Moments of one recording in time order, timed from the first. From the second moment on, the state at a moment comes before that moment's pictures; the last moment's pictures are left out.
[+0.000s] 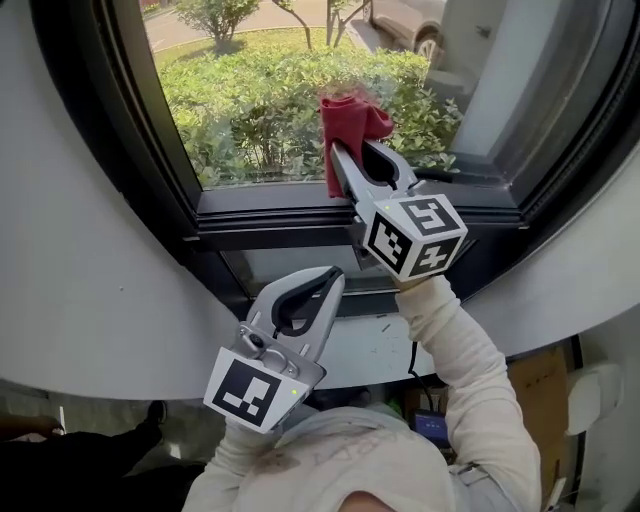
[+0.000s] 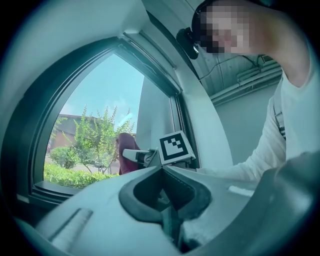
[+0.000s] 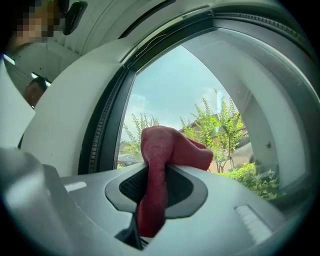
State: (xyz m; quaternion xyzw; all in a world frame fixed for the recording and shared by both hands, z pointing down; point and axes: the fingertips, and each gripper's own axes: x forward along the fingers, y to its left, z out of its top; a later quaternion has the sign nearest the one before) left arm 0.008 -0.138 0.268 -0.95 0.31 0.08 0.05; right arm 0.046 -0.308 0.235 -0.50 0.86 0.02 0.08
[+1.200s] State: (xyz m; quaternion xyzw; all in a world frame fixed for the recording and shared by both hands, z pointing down) left arm 0.039 -0.127 0.260 -0.95 0.31 0.06 0.07; right arm 0.096 -0.123 0.258 -0.41 0.90 0.04 0.13
